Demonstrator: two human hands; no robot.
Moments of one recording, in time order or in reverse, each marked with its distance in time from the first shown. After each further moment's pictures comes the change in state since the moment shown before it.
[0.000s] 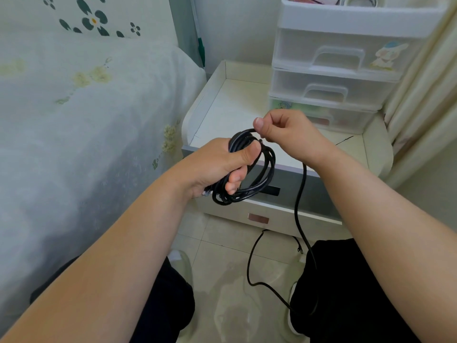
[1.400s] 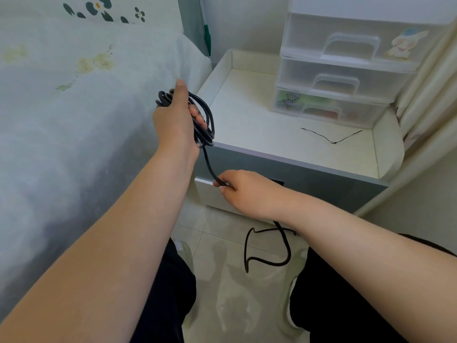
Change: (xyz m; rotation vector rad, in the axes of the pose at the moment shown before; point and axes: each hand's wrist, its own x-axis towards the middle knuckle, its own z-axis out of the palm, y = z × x) left_hand 0.029 0.003 -0.035 -0.658 0.980 0.152; right_hand -0.052 -0.009 0.083 -0.445 -0.452 0.133
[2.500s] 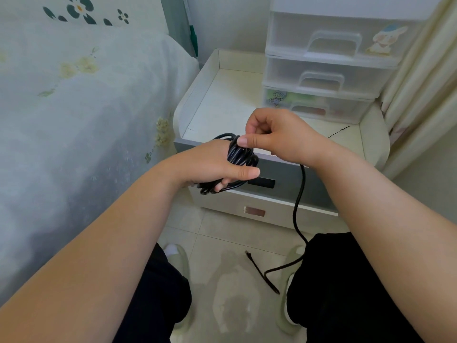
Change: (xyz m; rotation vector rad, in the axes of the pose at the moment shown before) left_hand -0.032 -0.016 -0.005 1.139 -1.139 0.029; right_hand 0.008 0.045 -0.082 0.246 0.302 -0.145
